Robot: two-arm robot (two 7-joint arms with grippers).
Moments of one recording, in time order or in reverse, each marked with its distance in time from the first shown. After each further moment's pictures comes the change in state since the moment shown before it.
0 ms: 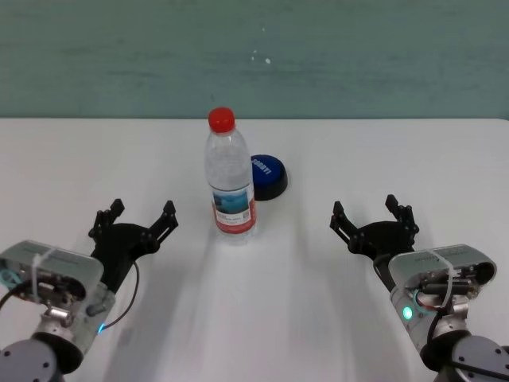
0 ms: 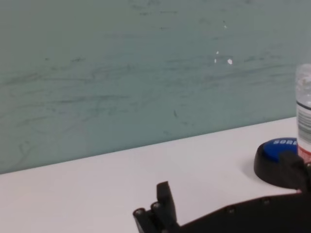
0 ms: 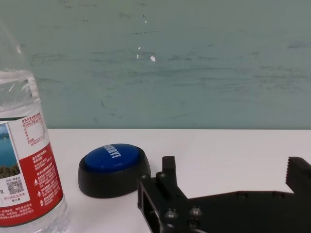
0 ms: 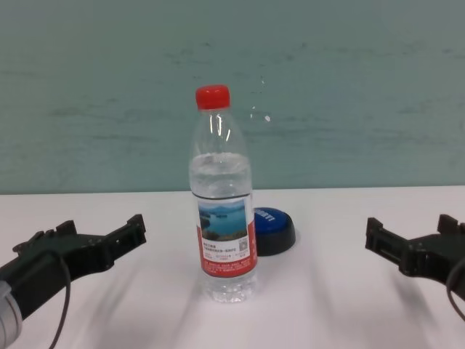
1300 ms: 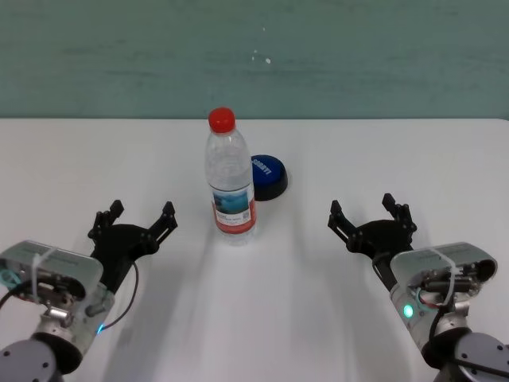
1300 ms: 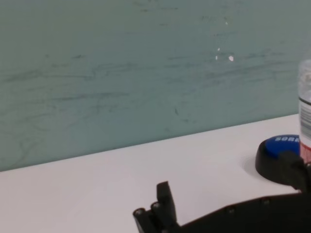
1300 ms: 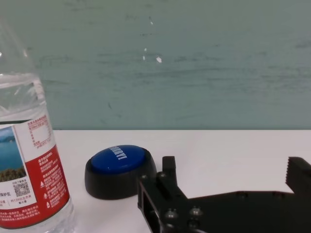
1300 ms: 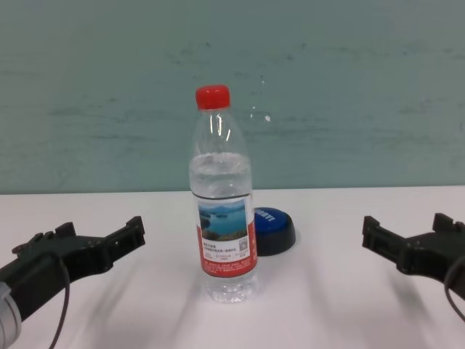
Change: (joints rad) left arm -0.002 -0.001 0.000 0.005 0.002 0.003 0.000; right arm 0.005 -0.023 0.029 0.008 -0.008 0.005 0.052
